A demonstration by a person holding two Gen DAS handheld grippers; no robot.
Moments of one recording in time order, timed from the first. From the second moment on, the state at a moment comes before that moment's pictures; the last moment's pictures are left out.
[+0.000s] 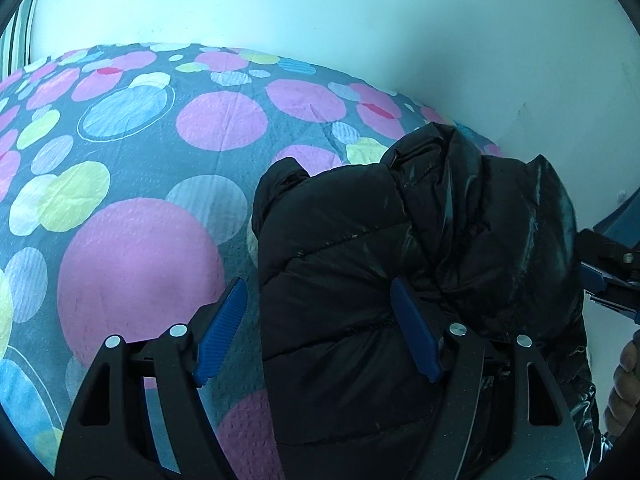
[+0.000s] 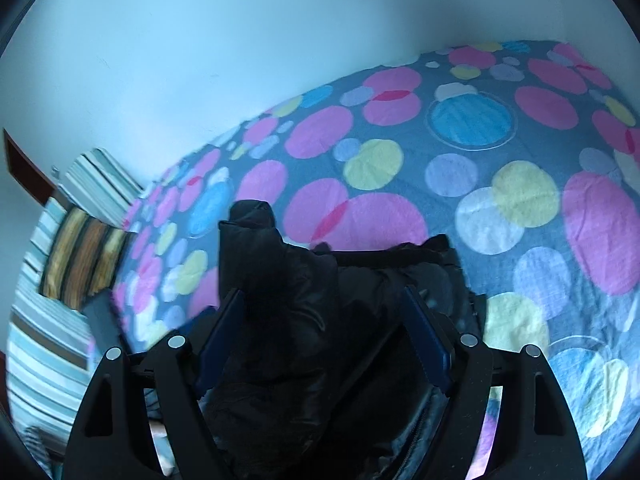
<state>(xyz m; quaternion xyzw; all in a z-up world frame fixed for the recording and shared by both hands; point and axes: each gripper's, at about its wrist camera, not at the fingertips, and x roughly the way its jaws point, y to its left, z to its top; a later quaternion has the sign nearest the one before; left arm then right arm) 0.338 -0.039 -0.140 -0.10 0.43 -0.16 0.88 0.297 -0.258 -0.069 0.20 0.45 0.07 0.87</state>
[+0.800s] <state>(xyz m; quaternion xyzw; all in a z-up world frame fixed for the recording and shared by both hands) 0.327 -0.068 -0.166 -0.05 0.46 -0.17 0.87 0.286 -0.340 -0.199 0.28 0.50 0.03 0.82</state>
